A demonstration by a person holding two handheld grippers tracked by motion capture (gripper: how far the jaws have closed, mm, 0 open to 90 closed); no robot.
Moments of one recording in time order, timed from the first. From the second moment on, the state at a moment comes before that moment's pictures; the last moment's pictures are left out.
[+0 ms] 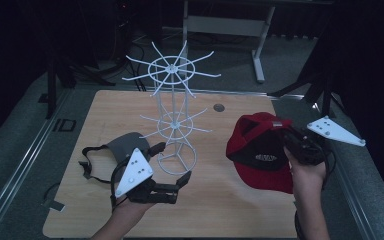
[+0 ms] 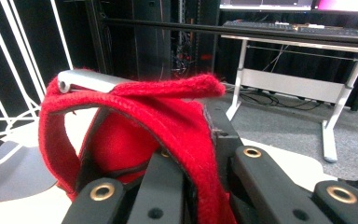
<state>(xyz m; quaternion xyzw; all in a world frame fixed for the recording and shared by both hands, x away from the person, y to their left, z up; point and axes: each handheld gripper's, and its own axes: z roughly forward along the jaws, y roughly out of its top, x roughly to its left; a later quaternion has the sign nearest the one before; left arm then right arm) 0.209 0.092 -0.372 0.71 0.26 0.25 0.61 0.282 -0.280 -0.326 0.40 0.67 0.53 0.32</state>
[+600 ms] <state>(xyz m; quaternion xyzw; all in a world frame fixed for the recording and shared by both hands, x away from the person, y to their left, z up) 0.240 0.015 -0.364 0.74 0.21 0.24 0.59 0.274 -0.276 -0.316 0.39 0.67 0.55 0.31</state>
